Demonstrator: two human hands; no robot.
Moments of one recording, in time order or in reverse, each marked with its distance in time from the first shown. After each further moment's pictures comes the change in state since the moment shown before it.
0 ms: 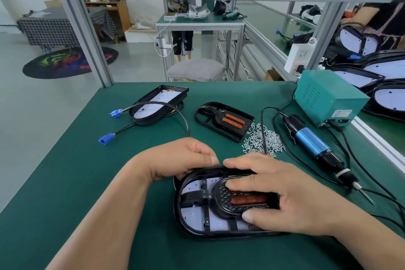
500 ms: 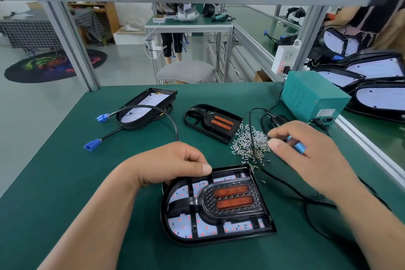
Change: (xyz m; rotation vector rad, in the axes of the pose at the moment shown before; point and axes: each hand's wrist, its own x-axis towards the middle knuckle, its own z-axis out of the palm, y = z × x) left_hand 0.003 -0.003 -0.004 0.107 -0.017 0.029; right_hand -0.016 0.033 -0.039 -0.104 0.490 0.455
